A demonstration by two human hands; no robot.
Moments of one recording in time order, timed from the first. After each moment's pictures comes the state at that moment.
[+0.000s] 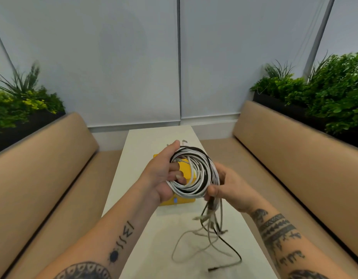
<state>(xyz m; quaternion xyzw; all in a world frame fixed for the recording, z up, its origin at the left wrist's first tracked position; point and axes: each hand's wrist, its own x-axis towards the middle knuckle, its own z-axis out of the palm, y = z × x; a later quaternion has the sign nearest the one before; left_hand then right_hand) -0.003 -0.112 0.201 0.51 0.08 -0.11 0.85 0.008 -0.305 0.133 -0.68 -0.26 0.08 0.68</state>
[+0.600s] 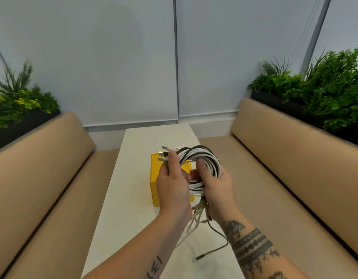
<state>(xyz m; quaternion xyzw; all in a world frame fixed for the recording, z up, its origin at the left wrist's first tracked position) -0.021 -0.158 0.165 0.53 0.13 0.13 0.83 -0.006 -0.241 0.133 -0.61 0.02 -0.14 0.78</state>
